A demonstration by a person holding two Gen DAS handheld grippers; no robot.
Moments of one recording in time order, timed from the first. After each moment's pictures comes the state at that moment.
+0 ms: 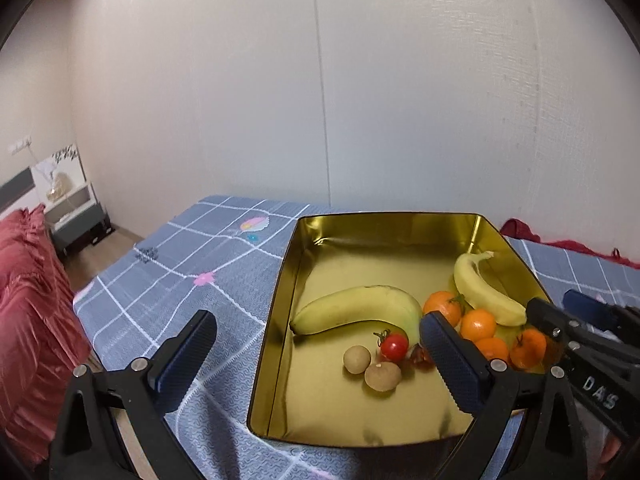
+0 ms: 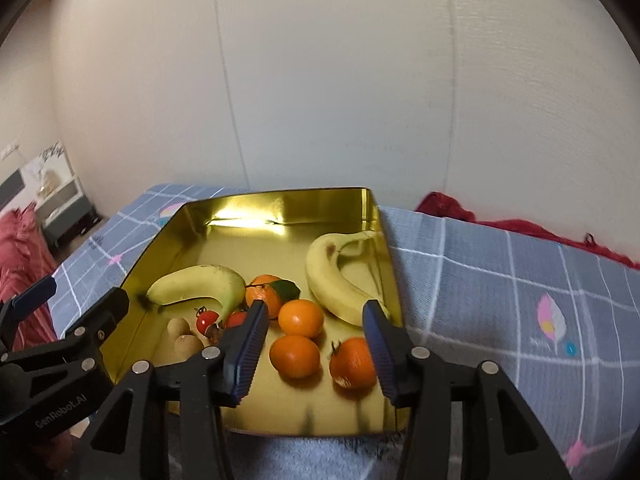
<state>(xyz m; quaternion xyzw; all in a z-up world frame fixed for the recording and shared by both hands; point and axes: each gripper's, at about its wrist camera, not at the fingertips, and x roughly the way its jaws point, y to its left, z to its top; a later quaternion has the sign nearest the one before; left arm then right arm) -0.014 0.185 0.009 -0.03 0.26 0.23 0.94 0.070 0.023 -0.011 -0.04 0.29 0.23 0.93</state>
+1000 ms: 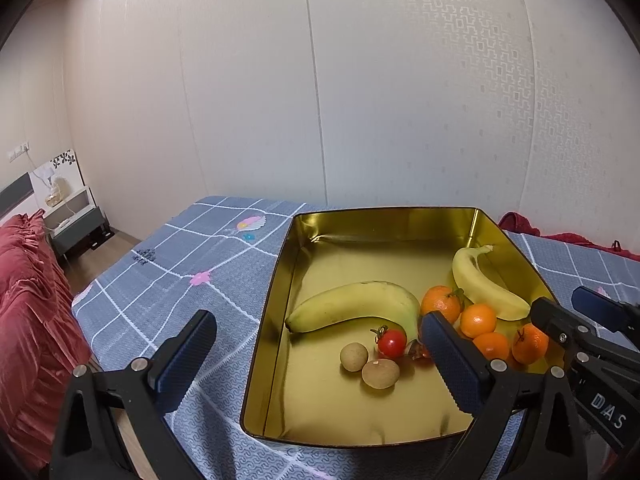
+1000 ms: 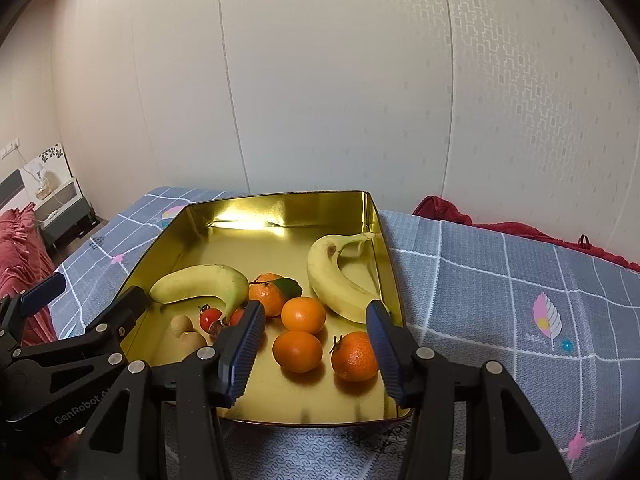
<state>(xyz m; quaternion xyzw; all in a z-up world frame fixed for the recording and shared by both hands) -0.010 0.182 0.004 -0.03 0.26 0.23 0.94 0.064 0.025 -0.012 -0.04 0.28 0.23 0.93</state>
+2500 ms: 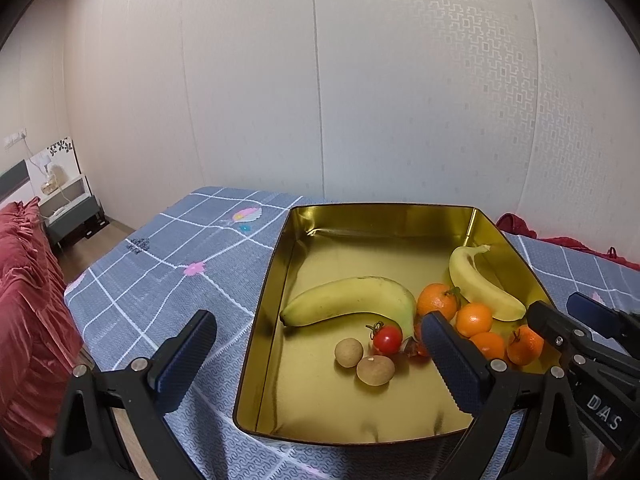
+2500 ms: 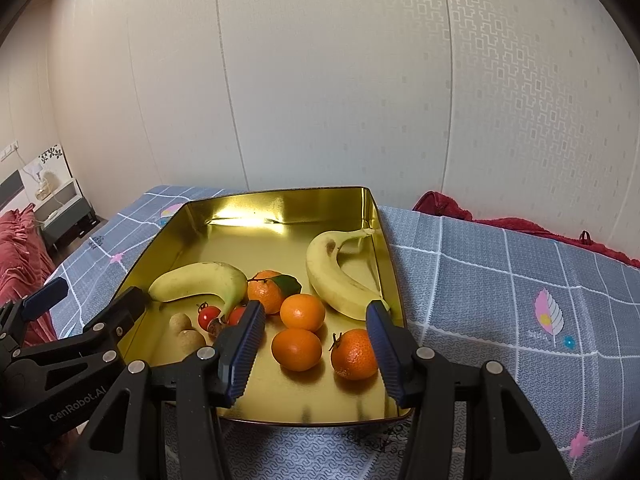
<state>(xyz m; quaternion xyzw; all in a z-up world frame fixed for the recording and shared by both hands) -0.009 0.187 0.001 -0.05 0.27 0.22 0.93 0.065 0.026 -0.014 -0.04 0.29 0.23 0.93</state>
